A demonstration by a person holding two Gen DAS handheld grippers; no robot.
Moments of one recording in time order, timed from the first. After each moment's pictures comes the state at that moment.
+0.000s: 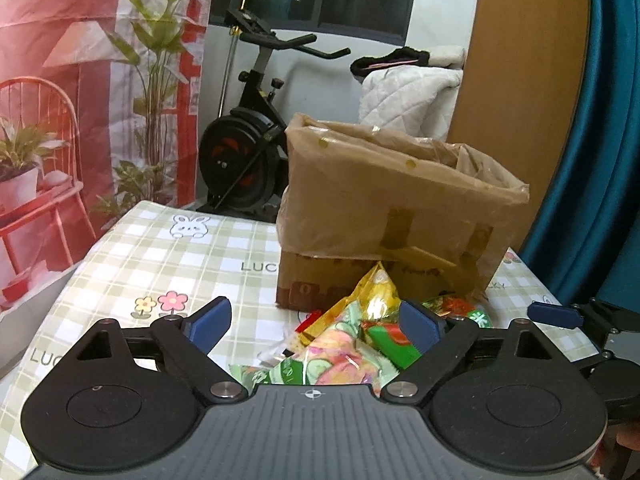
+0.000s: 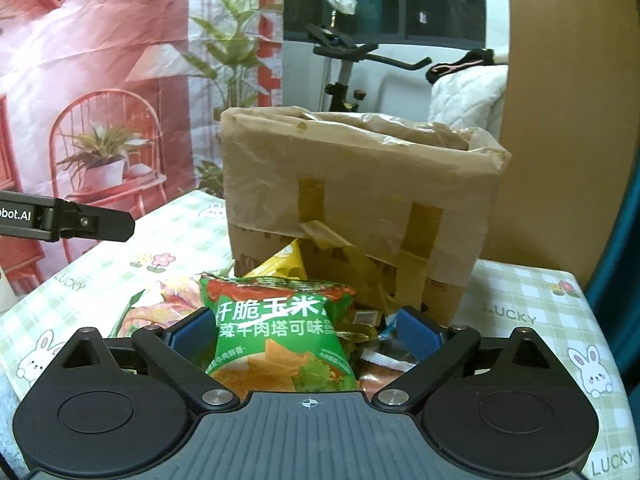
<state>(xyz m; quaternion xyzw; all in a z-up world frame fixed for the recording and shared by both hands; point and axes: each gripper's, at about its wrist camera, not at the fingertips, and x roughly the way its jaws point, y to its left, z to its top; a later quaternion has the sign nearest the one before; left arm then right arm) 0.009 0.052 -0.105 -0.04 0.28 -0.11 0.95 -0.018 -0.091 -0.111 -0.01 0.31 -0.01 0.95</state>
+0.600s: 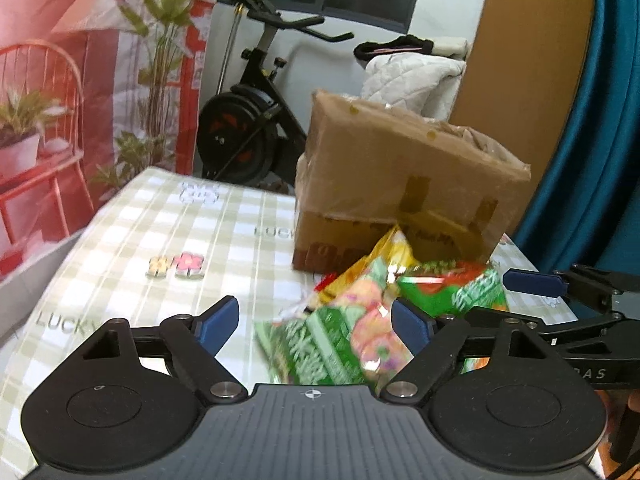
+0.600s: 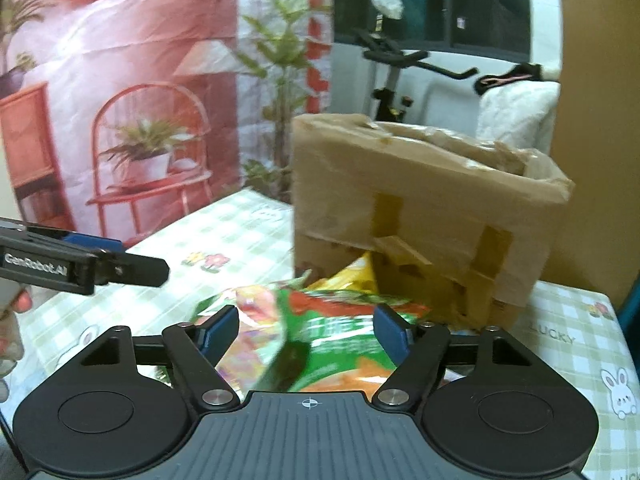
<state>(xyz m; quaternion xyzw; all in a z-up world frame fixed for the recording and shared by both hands) -0.007 0.092 -0.129 -0.06 0.30 -0.13 0.94 -0.016 -0.045 -0.100 -0.03 0.32 0.05 0.95</state>
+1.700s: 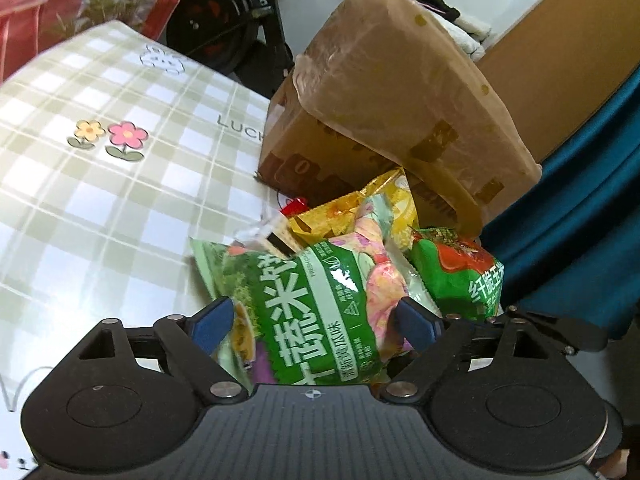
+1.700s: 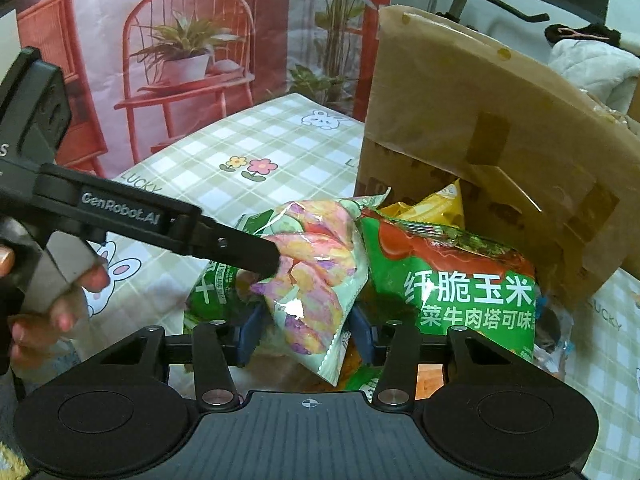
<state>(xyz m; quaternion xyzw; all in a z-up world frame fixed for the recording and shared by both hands) 0.061 0.111 -0.211 -0.22 0.41 -0.23 0.86 0.022 0.000 -0.141 -0.07 0.44 0.11 0.89</state>
